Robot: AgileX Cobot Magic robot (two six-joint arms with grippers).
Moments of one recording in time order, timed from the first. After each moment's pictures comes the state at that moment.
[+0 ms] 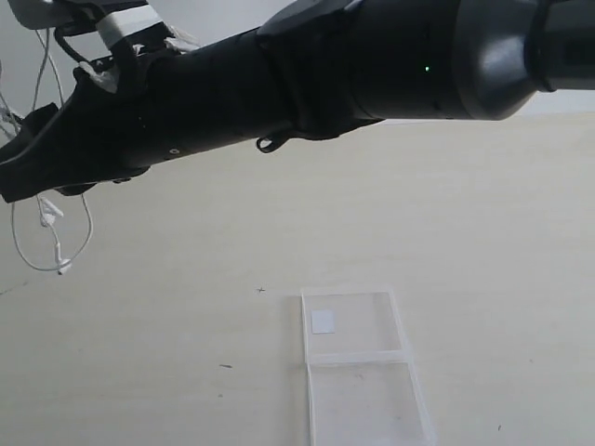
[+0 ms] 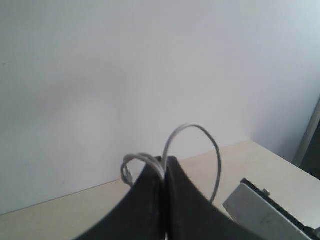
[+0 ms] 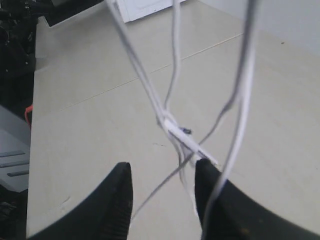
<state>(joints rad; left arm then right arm) 0.00 0.92 -0.87 1.74 -0.42 -1.92 0.84 1.86 -1.43 1.42 0.50 -1.36</state>
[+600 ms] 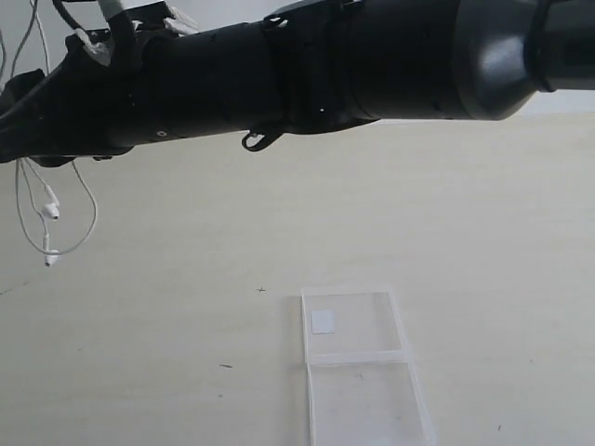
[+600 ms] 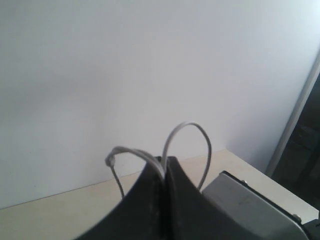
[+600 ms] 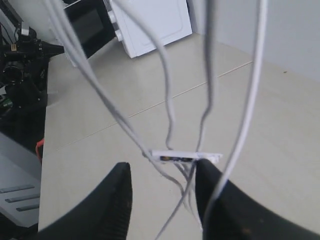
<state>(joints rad) 0.00 0.92 -0.87 1.65 -0.47 -1.92 0.84 1.86 -1.43 1.66 0.50 -1.53</state>
